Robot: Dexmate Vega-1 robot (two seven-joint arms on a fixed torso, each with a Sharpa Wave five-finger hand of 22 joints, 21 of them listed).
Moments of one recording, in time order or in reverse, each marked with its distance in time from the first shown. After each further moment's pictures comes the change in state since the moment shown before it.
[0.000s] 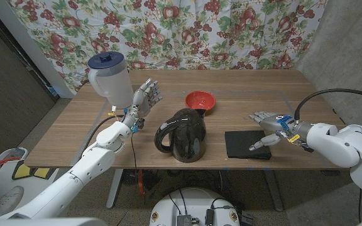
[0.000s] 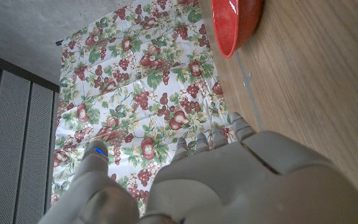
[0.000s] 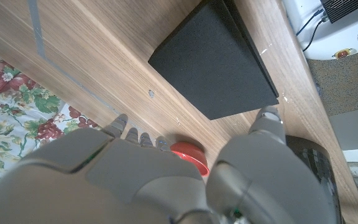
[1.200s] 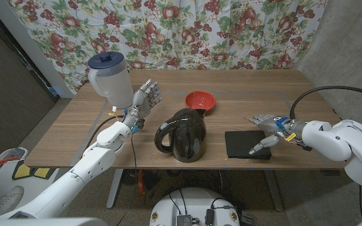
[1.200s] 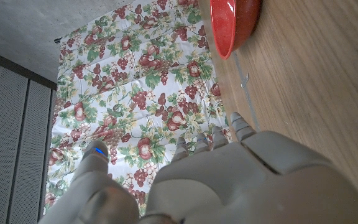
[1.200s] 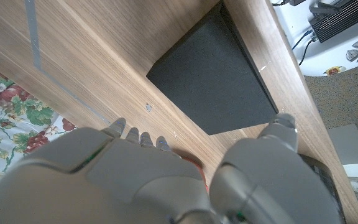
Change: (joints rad) left arm -0.013 -0.010 0.004 0.029 -0.012 0.000 -0.021; left_hand 0.000 0.000 -0.004 0.004 0.000 0.009 -0.009 0.000 0.000 0.006 0.006 0.000 0.000 0.000 0.000 0.000 0.000 0.000 0.000 0.000 0.000; right arm 0.041 -0.109 -0.063 0.023 0.031 -0.077 0.040; right_hand -0.039 -0.052 -0.055 0.017 0.000 0.000 -0.007 0.000 0.000 0.000 -0.030 0.000 0.003 0.000 -0.019 0.000 0.005 -0.052 0.005 0.000 0.000
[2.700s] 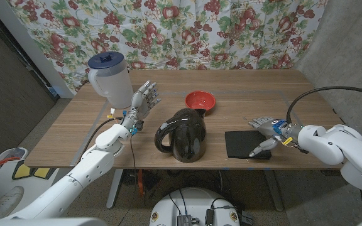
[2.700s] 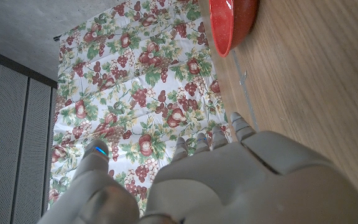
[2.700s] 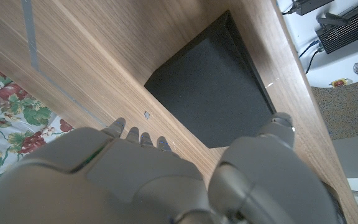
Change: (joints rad) left arm 0.036 0.009 -0.012 -0.029 0.007 -0.013 0.028; left_hand 0.008 0.008 0.000 0.000 0.000 -0.004 -0.004 0.000 0.000 0.000 0.000 0.000 0.000 0.000 0.000 0.000 -0.003 0.000 0.000 0.000 0.000; right arm 0.015 -0.079 -0.085 0.046 -0.017 -0.050 -0.086; right_hand 0.017 0.025 -0.020 0.004 0.019 0.000 -0.011 0.004 0.000 0.000 0.000 0.008 0.000 0.005 -0.005 0.015 0.000 -0.005 0.005 0.012 0.000
